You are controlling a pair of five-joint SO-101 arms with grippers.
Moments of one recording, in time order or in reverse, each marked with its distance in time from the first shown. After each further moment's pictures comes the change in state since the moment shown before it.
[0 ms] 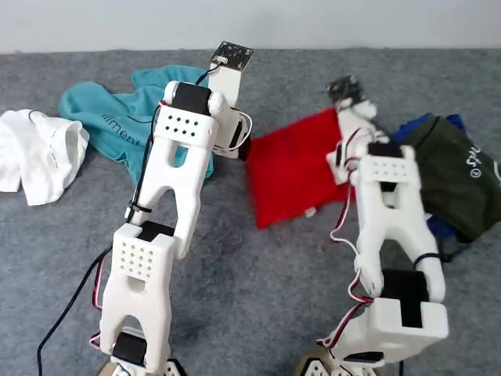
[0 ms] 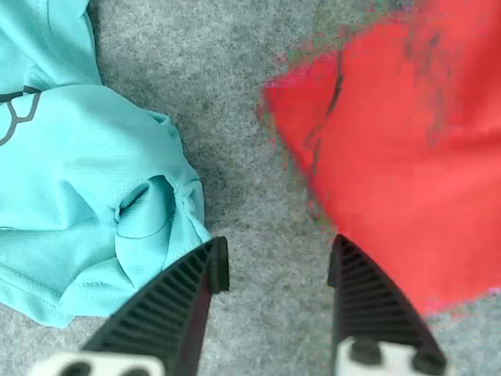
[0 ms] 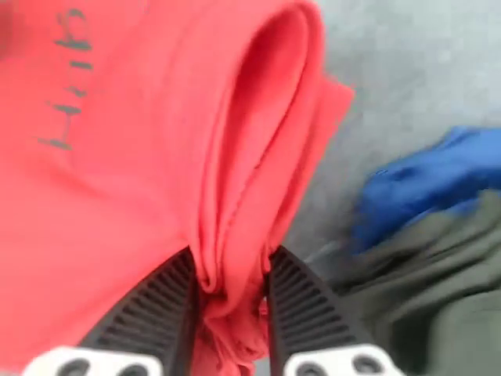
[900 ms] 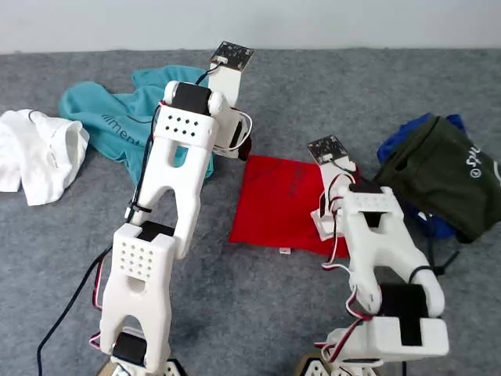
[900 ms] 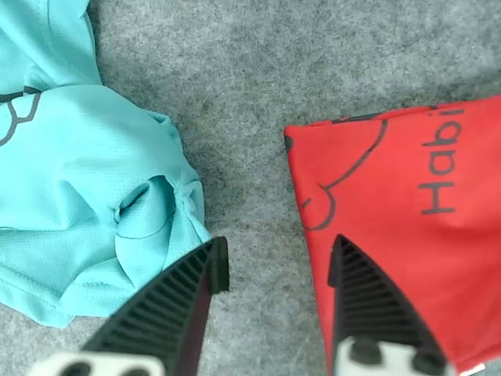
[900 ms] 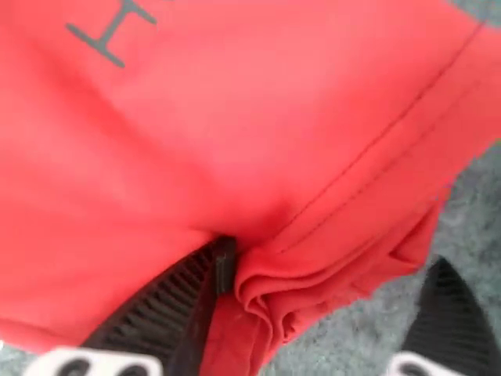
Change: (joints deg) left arm 0.0 0.0 -0.1 0.0 0.0; right arm -3.4 -3.7 26.6 -1.5 -2.8
